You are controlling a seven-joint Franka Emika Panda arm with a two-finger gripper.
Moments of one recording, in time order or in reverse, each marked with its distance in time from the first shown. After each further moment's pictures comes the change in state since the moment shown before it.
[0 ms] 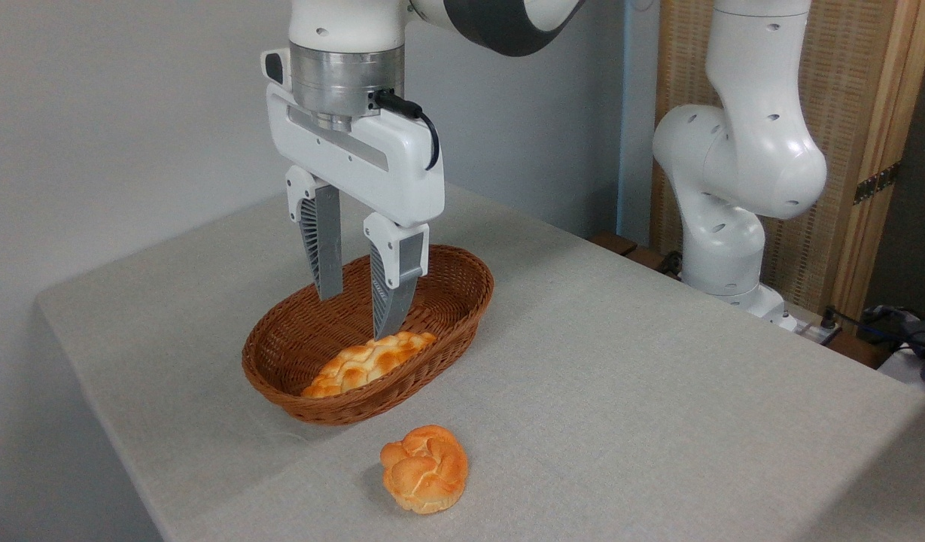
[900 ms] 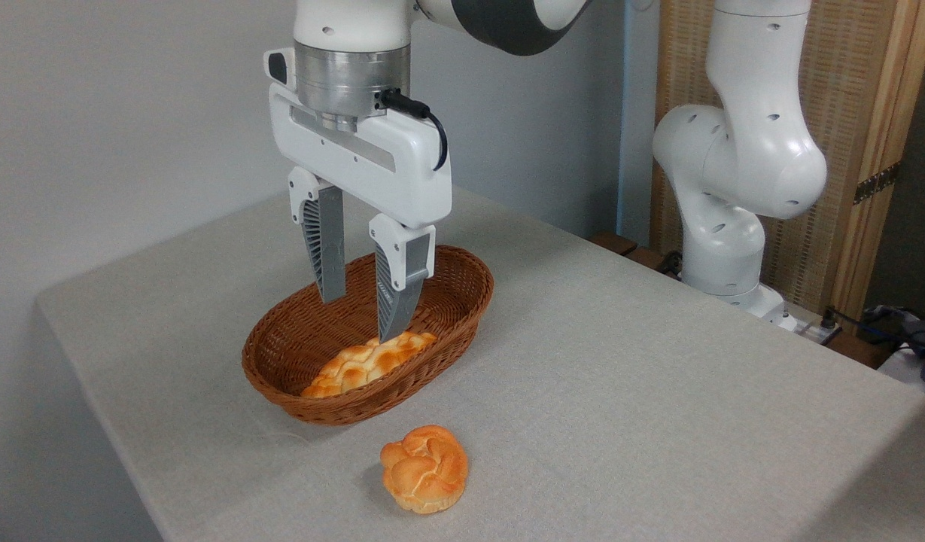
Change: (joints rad) arm 0.001 -0.002 0.016 0.002 0.000 0.000 0.000
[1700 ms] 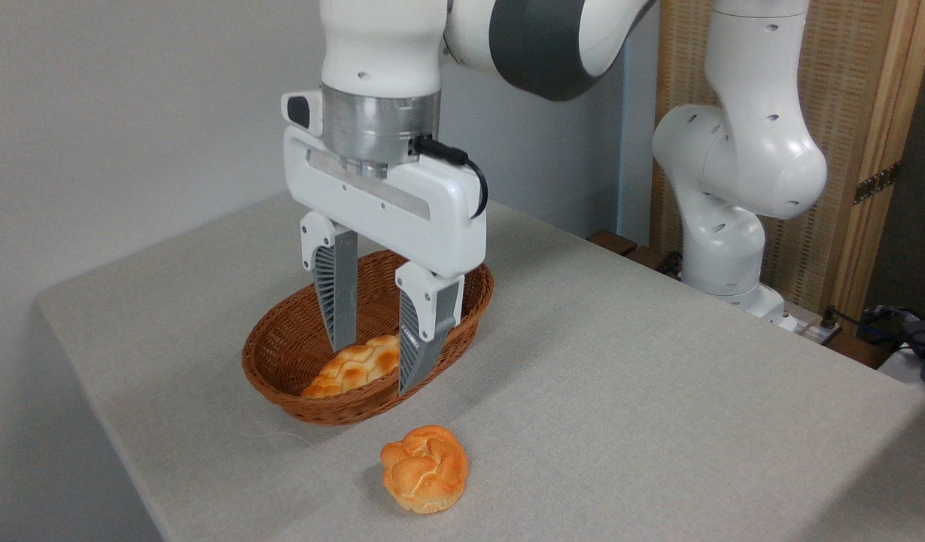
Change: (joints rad) arm 0.001 0.018 0.070 -0.062 0.001 0.122 0.001
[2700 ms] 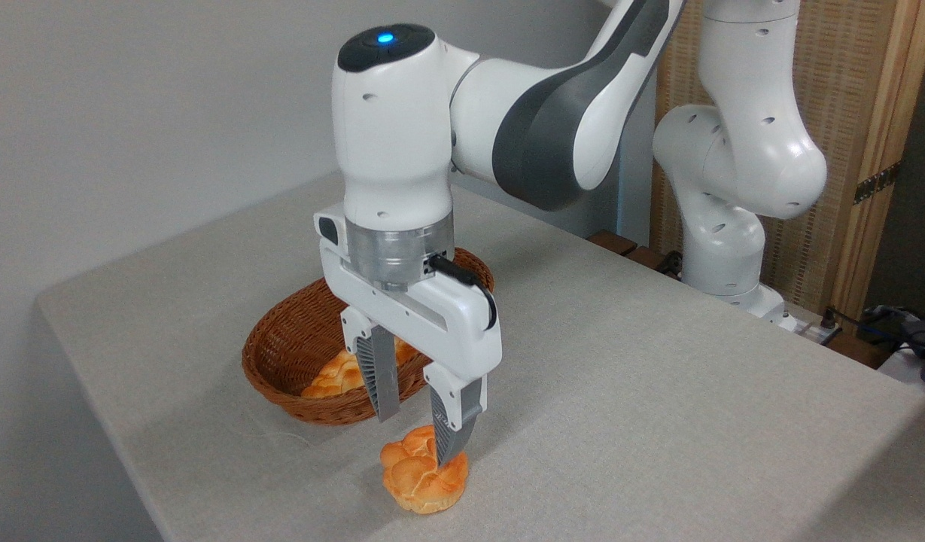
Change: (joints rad) arm -0.001 0.085 0.019 -0.117 0.009 0.080 0.097
